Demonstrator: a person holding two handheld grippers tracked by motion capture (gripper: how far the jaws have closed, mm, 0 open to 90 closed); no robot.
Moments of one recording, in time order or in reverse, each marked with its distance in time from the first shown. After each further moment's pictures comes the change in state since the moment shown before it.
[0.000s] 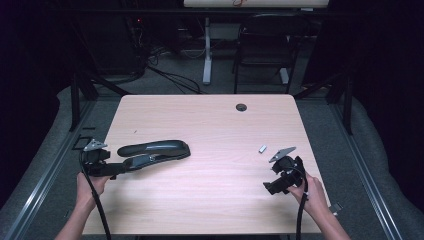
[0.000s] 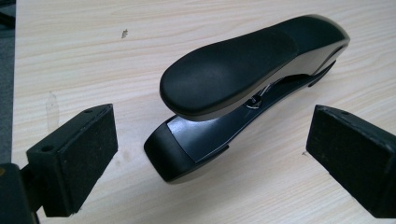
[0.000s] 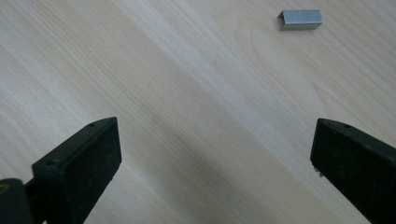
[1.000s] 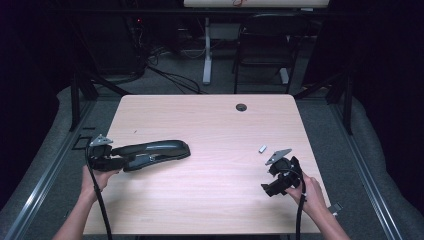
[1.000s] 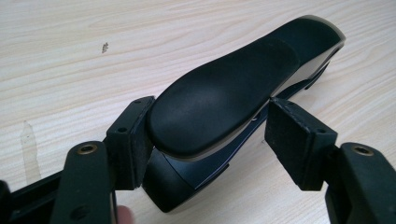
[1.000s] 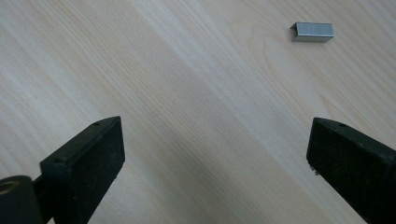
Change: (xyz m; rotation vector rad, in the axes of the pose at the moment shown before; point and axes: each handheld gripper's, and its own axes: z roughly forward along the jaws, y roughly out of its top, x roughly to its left) left arm 0.007 0.009 0.018 0.001 -0.065 0.056; right arm 0.009 0.004 0.000 0.002 -0.011 -0.070
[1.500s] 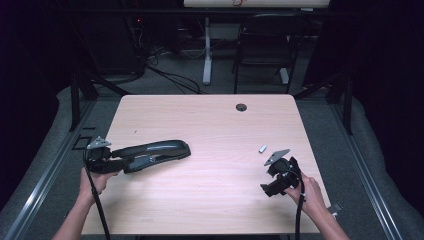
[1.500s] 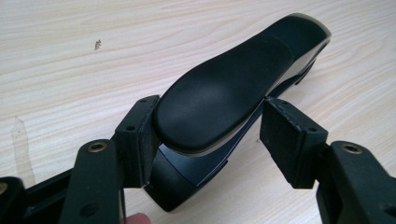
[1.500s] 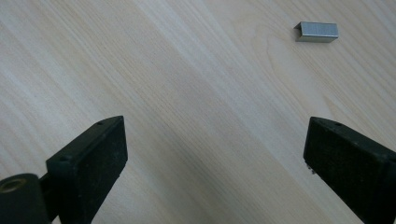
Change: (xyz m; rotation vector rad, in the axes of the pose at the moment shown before) left arm -0.001 -0.005 -0.005 -0.004 -0.029 -0.003; right arm 0.002 0.001 0.002 0.010 0.000 -0.014
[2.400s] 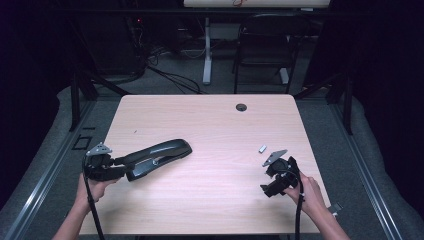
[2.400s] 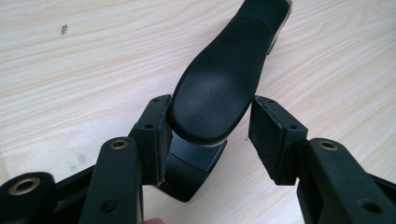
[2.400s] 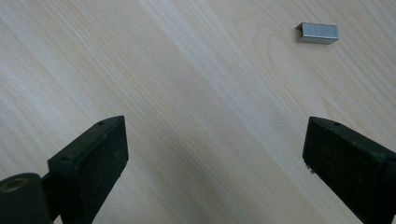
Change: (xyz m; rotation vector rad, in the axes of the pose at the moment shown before) left arm -0.016 -0.009 -0.013 0.045 -0.067 0.044; right arm 0.003 0.003 0.000 0.020 -0.016 -0.024
